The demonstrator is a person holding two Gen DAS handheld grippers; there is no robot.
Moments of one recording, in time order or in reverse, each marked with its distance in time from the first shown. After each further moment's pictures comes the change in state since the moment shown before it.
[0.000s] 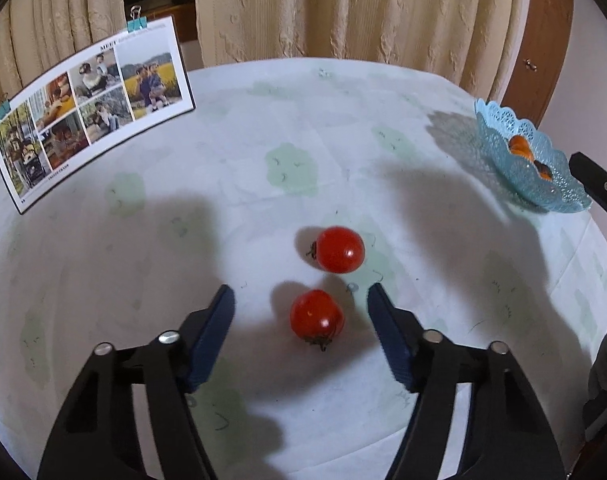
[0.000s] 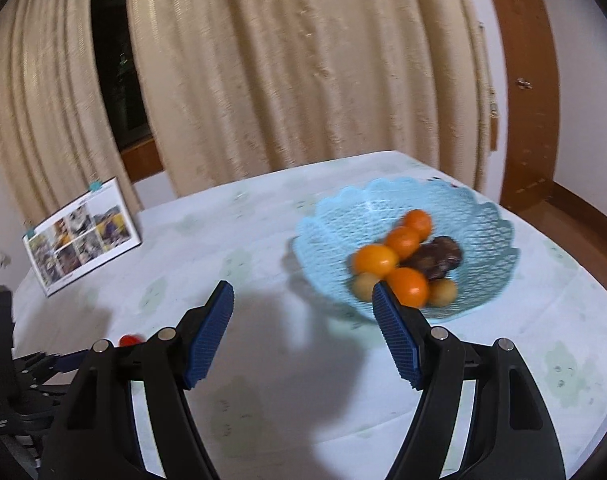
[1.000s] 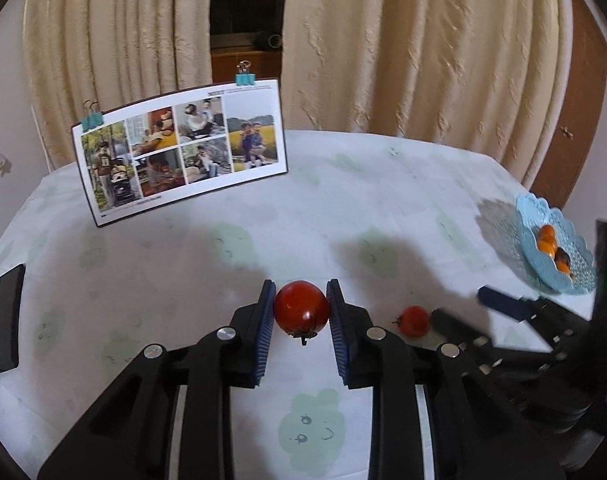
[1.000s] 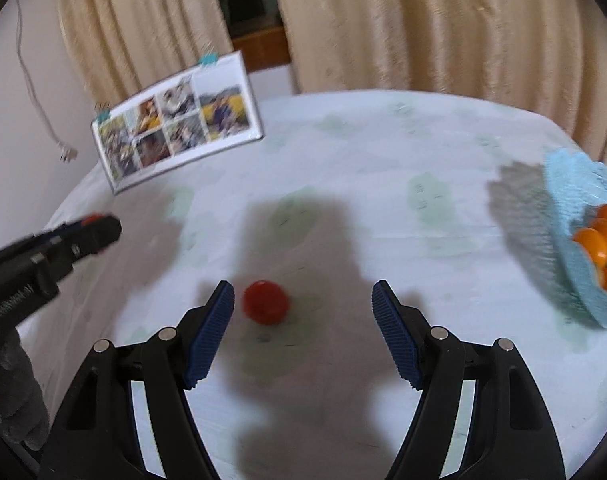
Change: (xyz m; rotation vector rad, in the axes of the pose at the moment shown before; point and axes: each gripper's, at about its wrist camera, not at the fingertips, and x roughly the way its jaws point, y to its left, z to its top) left arm -0.066 0.060 0.021 -0.162 -0.184 0.124; right arm 0.082 0.135 -0.031 -0.243 0.321 0.303
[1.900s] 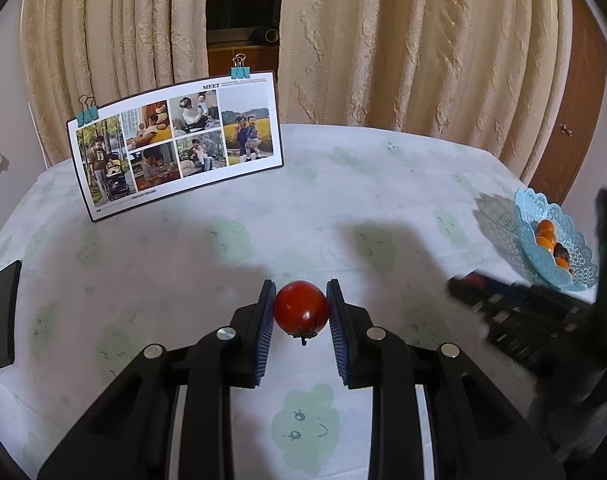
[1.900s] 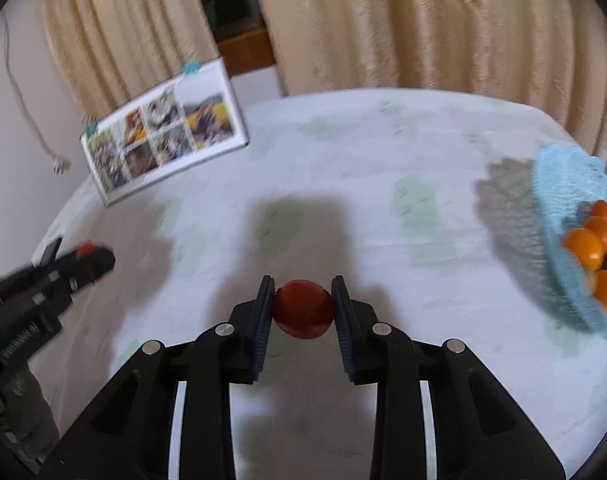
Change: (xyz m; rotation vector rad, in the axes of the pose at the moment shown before) left arm 0.005 -0.006 -0.005 0.012 0.016 -0.010; right arm -0.010 -0.022 0.010 0.069 -0.018 -0.021
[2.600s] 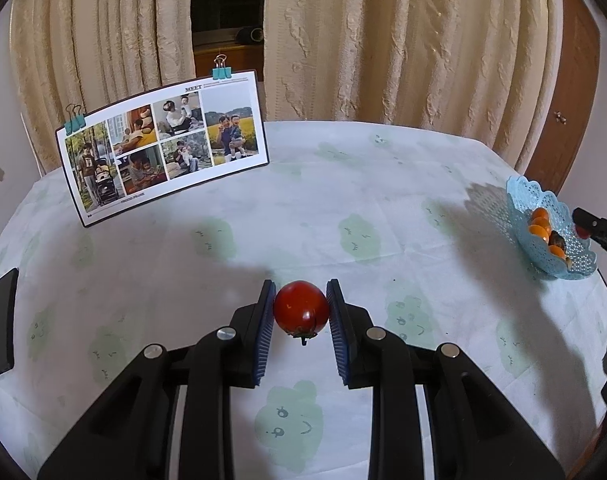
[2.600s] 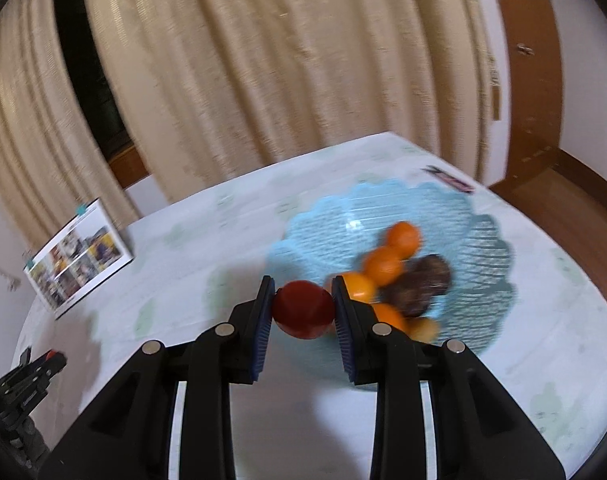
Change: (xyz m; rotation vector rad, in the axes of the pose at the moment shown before) left arm 0.001 -0.014 -0.001 0.040 0.008 -0.009; right arm -0.109 -0.157 0.006 0.293 -0.229 -0.237
